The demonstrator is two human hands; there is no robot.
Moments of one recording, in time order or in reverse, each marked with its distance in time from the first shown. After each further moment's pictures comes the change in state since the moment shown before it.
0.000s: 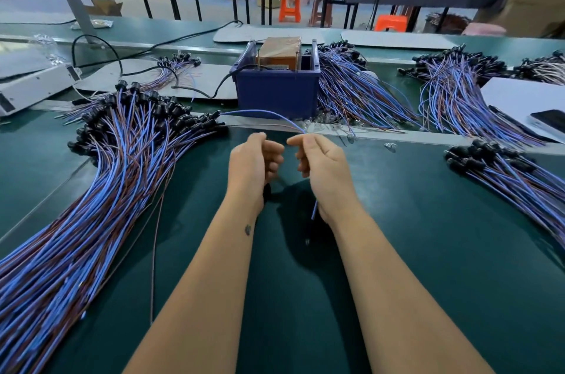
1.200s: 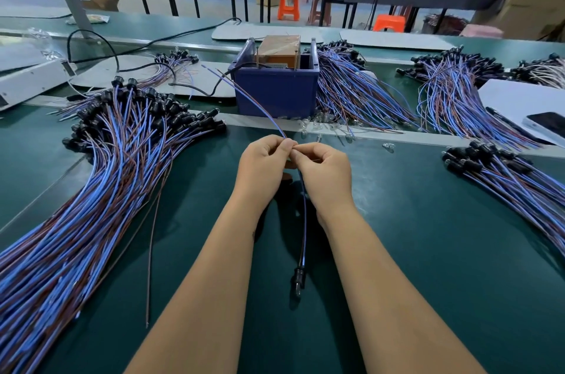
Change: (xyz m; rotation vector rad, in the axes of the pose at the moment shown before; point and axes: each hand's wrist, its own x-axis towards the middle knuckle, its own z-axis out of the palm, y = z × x) left_hand 0.005 -0.016 0.000 0.358 -0.153 0.298; right_hand -0.003 0.003 0.002 -0.190 0.148 0.028
